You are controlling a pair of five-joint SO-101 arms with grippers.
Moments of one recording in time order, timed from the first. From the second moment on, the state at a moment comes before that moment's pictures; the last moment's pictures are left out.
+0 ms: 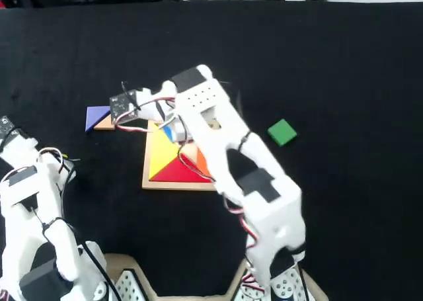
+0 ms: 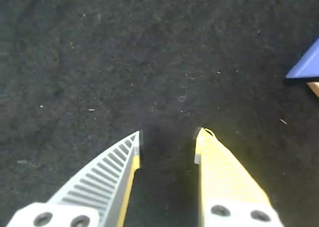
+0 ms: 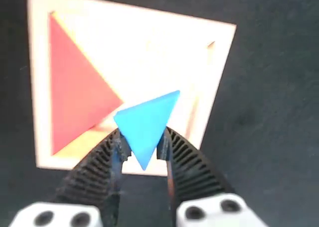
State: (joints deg) left arm -36.0 -25.0 62.1 37.1 13.0; right arm -31.0 29.3 -21.9 81.6 68.4
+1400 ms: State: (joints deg) left arm -33.1 -25.0 62.1 37.1 13.0; right arm -32.0 22.5 -37.3 98.9 56.9
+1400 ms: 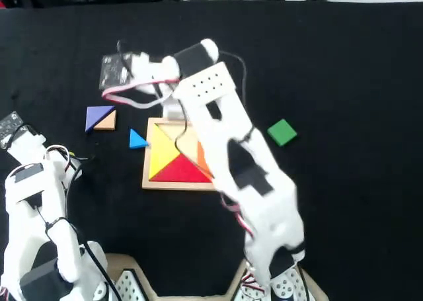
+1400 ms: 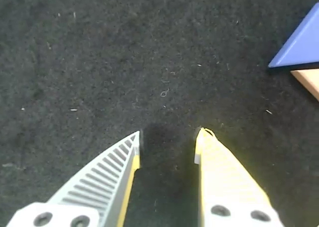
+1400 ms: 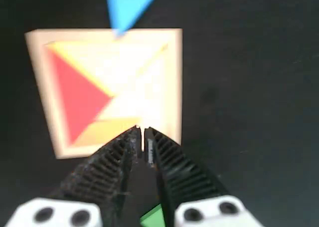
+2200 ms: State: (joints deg) left arm -10.9 -10.3 27.2 74.2 3.6; right arm -17.9 -23.0 40.0 63.1 21.4
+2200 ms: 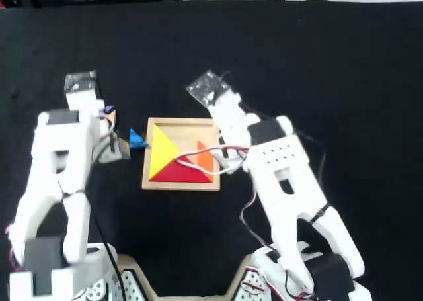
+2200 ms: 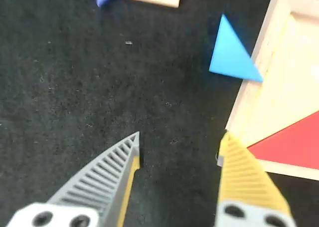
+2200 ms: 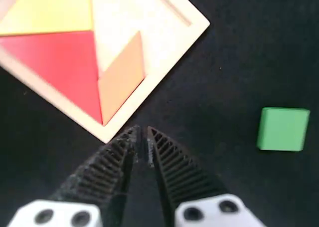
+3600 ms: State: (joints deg) left arm -7.4 31.3 -6.5 77.1 6.8; right arm -17.6 -28.2 60.4 37.0 18.5
